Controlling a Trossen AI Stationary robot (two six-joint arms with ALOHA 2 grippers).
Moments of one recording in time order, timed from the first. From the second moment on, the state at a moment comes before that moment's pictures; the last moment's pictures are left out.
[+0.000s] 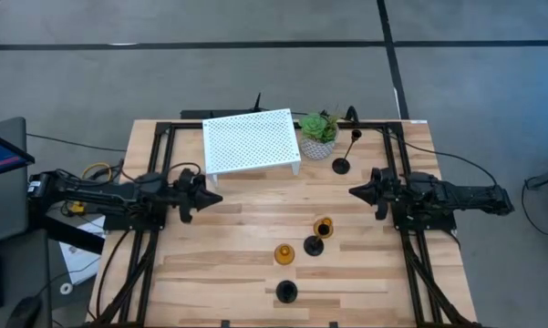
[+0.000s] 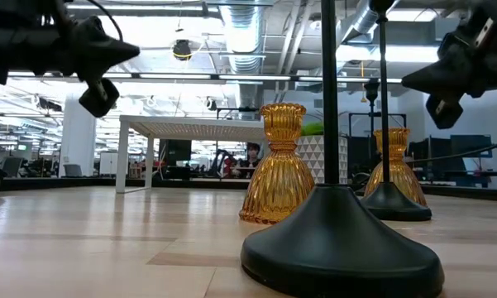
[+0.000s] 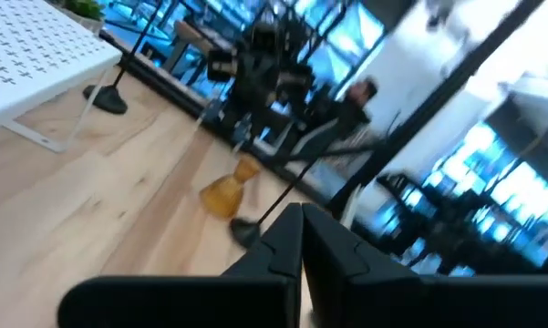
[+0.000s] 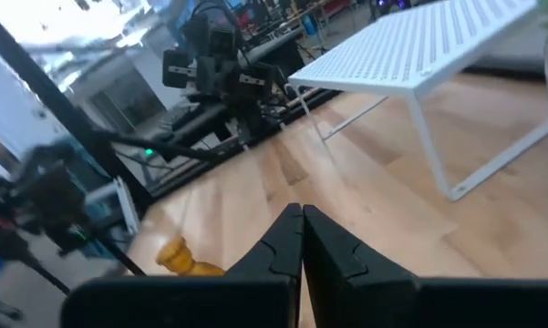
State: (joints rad) left arm -0.02 0.37 0.07 0.50 0.03 -0.67; right arm 0.02 0.01 0.08 -0.18 0.13 0.55
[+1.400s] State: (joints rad) left arm -0.02 0.47 0.22 0.69 -0.13 -0.45; right arm 0.02 0.01 0.21 -0.11 0.34 0.55
